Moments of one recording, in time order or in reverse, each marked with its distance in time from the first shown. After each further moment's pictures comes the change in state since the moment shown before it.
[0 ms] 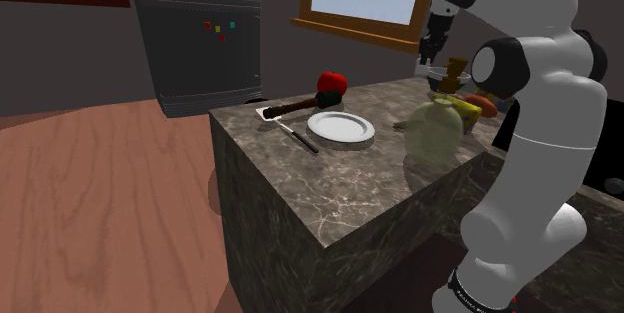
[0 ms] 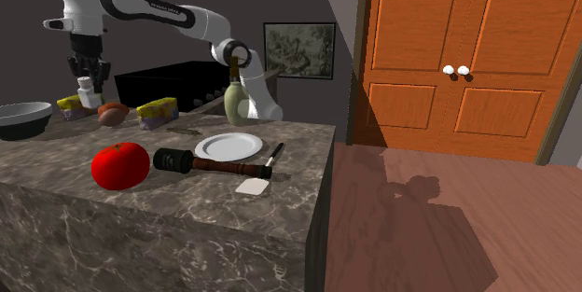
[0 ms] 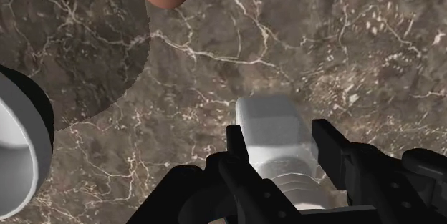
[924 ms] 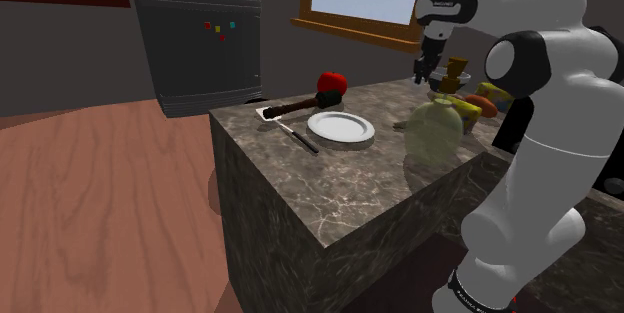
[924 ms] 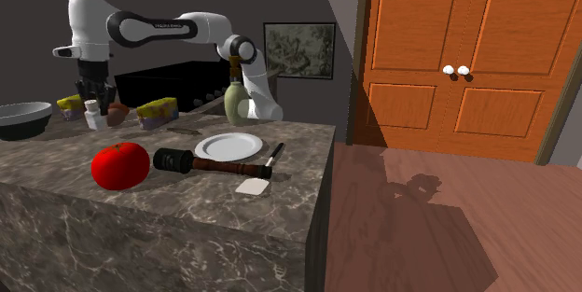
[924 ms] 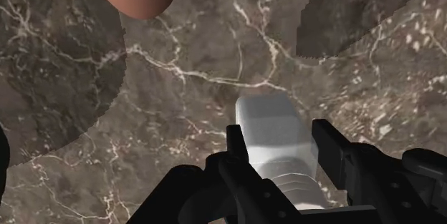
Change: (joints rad) arm 0.024 -0.100 0.007 -0.332 -0.033 0.235 0.019
